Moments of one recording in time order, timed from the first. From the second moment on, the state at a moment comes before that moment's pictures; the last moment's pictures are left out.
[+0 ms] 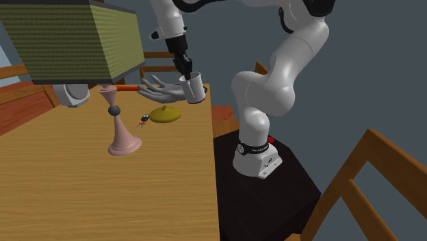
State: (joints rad) arm -0.08 -0.87 -0.63 -2.47 -0.49 1.48 -0.51
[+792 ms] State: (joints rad) arm -0.07 -0.88 -0.72 -2.61 -0.57 1.62 -0.50
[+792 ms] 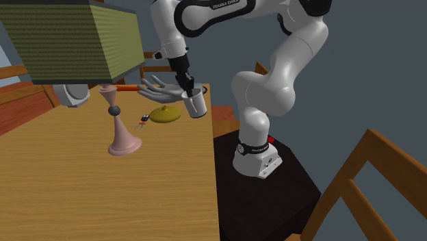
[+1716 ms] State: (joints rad) arm -0.05 -0.89 -0.87 -2.75 -0.70 1.79 -0.46
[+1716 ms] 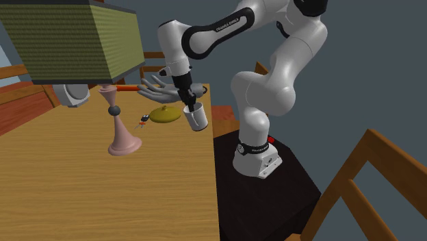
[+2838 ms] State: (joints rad) arm -0.06 -0.88 -0.81 -2.71 -0.66 1.72 -0.44
